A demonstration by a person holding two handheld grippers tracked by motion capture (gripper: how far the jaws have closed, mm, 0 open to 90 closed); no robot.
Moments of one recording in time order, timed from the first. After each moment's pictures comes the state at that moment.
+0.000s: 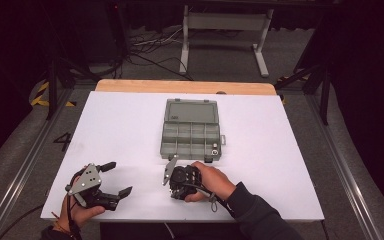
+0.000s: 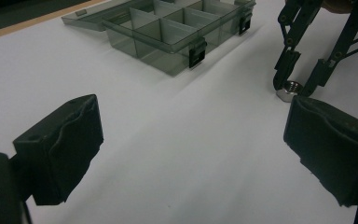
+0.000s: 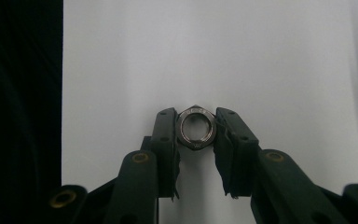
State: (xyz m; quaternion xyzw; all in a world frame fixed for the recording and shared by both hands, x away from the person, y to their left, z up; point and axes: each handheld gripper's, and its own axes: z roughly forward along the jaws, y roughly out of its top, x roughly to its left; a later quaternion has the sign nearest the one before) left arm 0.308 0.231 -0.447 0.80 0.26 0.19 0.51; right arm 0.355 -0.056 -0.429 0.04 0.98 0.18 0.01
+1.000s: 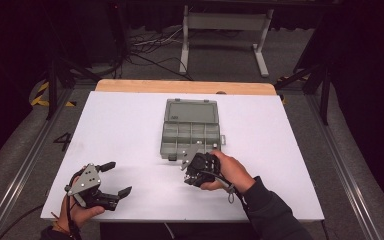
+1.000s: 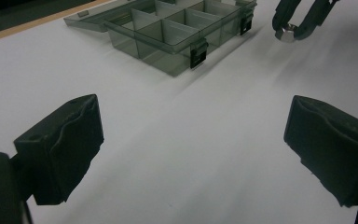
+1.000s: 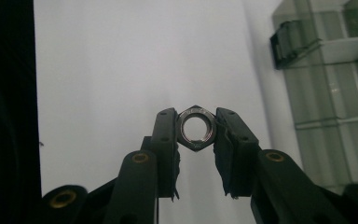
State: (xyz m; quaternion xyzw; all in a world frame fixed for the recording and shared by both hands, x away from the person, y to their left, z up) left arm 0.307 0.232 -0.446 0.80 0.26 0.19 0.51; right arm 0.370 -0.105 -0.392 0.08 0.97 0.22 0.07
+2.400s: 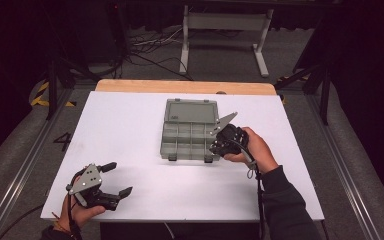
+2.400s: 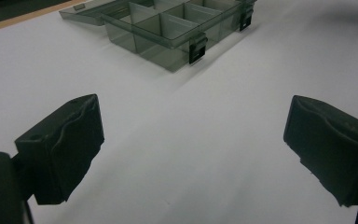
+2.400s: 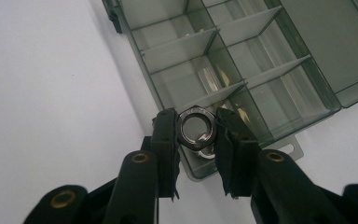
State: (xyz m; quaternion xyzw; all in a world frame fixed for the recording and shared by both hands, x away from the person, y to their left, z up) left arm 0.310 0.231 -0.449 0.80 0.26 0.18 0.50; right arm 0.430 -0.177 -0.368 0.20 0.94 0.24 0.13
